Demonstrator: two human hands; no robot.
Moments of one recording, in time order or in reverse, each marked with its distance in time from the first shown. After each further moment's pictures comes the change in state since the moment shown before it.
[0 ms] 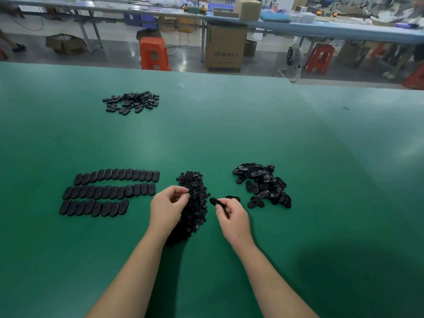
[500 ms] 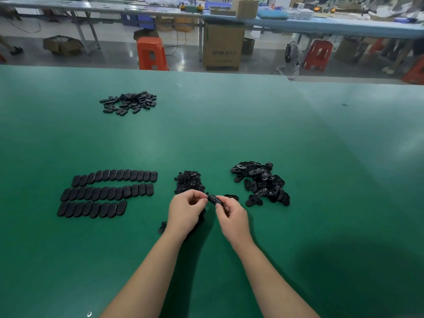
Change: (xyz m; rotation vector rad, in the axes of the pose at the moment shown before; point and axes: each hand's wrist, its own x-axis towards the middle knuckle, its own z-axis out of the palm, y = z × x) left_hand -0.015 0.014 0.036 0.003 -0.137 -0.061; right_hand 0.002 0.002 -0.002 0.048 0.024 0.026
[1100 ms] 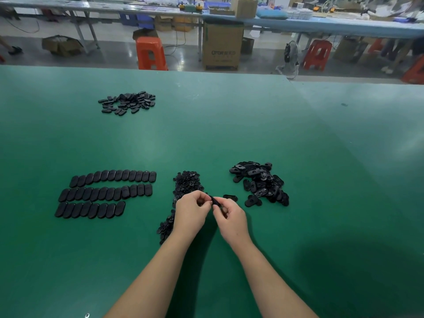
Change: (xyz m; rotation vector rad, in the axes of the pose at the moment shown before) left_hand -0.003 0.009 0.016 0.285 -0.010 0.058; right_hand 0.001 0.003 0.000 -0.062 -0.029 -0.031
